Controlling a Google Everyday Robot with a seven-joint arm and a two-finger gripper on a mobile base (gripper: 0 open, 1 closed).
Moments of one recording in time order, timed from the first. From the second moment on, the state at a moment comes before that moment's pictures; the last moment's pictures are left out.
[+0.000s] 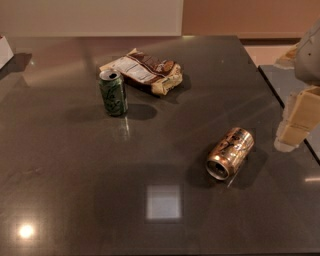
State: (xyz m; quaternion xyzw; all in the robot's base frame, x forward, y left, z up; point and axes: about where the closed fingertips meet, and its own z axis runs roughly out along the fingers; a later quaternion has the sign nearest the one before) arm 0.438 -0.217 0.976 -0.60 0.78 -0.03 0.16
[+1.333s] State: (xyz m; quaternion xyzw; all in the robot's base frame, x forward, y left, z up) arm 0.442 -0.179 0.926 -0.76 0.63 0.06 0.16
